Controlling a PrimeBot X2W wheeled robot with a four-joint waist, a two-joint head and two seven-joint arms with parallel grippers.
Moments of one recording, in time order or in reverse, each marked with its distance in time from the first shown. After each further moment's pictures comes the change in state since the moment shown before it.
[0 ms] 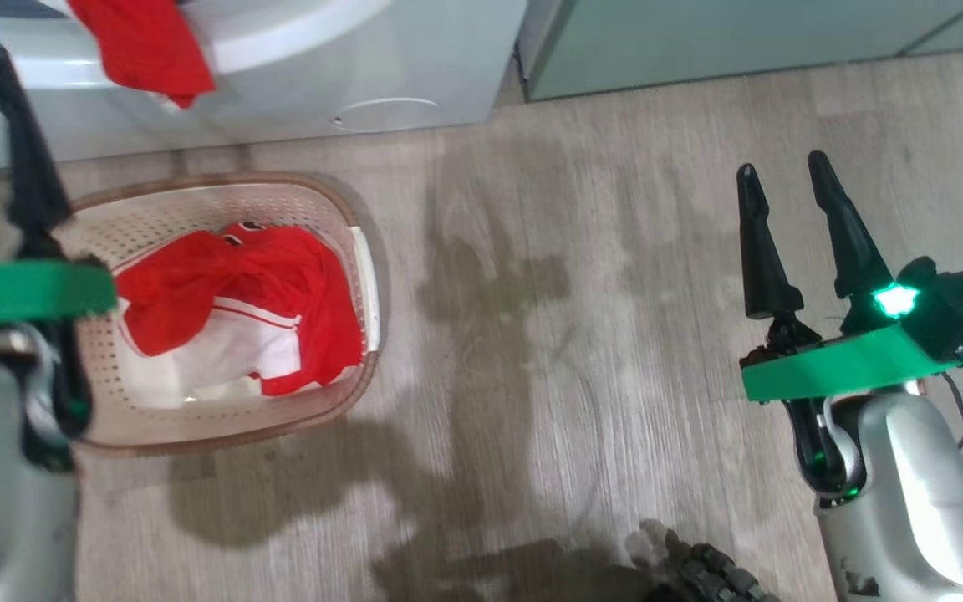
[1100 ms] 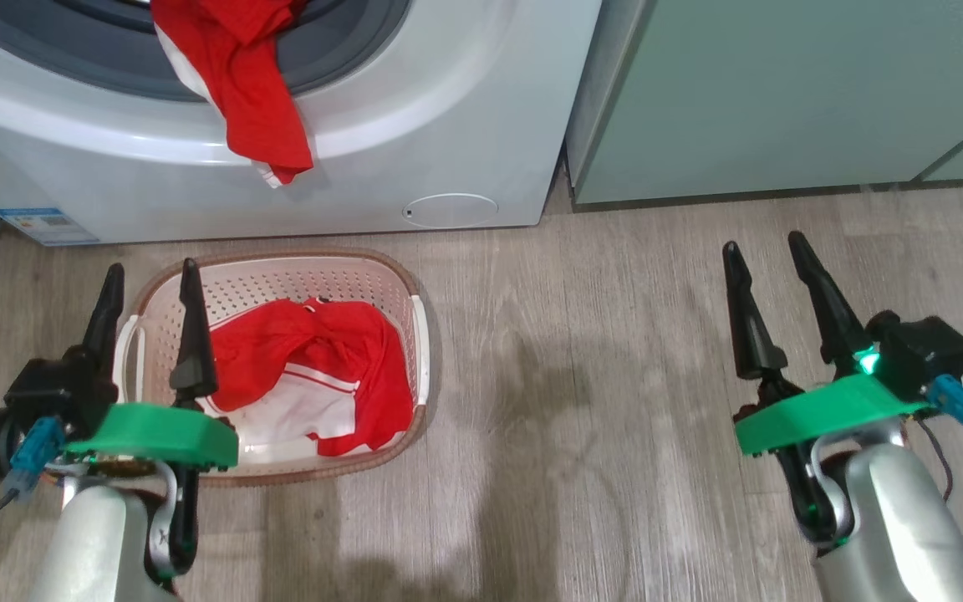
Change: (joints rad) left arm 0.242 -0.148 -0.029 0.118 0.122 -0.120 0.000; right arm 0.072 0.000 -0.012 0.096 -0.026 0.000 0.012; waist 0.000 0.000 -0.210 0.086
